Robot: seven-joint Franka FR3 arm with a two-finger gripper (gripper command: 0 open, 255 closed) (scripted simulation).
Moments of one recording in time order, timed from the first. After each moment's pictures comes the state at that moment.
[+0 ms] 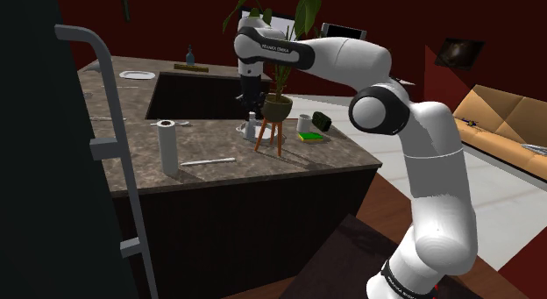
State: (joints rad) arm 0.03 0.56 0.00 -1.02 -0.06 1.49 0.10
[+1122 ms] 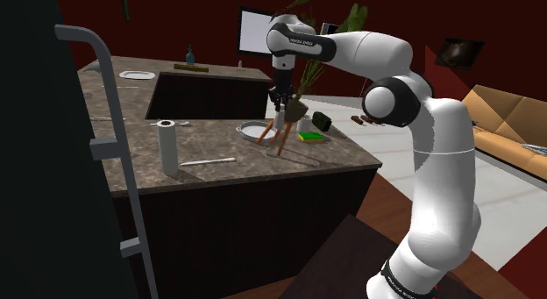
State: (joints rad) arm -0.14 0.47 -0.06 -1.10 -0.05 1.49 -0.11
